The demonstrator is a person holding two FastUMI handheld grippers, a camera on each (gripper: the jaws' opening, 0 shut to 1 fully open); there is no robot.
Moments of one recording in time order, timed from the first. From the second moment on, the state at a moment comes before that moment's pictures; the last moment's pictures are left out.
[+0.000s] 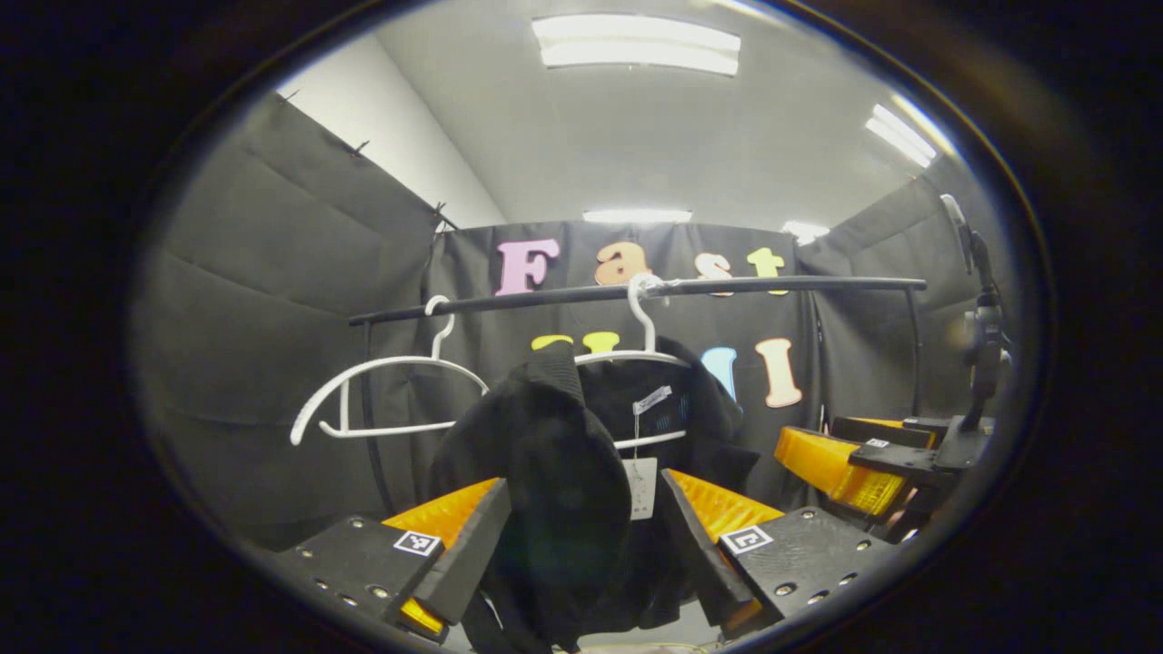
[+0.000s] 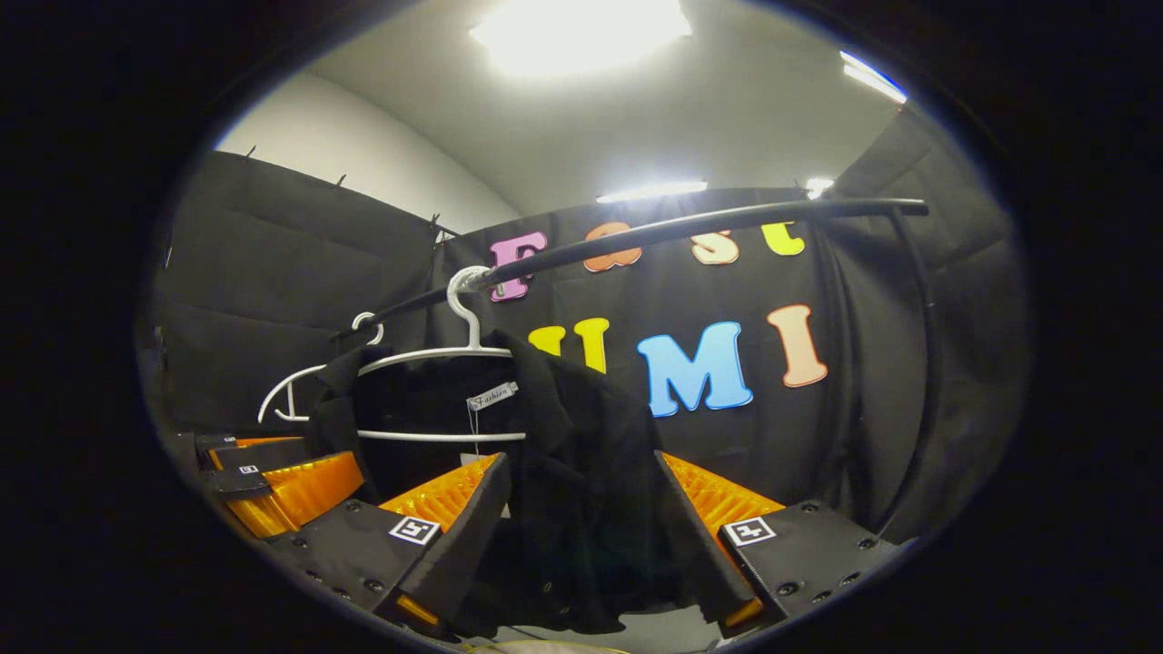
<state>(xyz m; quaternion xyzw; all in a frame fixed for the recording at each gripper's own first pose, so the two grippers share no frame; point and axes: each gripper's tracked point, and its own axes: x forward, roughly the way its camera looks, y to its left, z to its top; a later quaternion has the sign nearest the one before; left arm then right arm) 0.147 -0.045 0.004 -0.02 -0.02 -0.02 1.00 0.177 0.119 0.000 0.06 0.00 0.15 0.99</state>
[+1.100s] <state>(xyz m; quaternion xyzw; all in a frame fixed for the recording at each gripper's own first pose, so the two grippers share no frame) 0.226 -0.013 -0.048 0.03 0.03 0.10 0.99 0.294 0.189 -0.084 0.06 0.09 0.20 0.97</state>
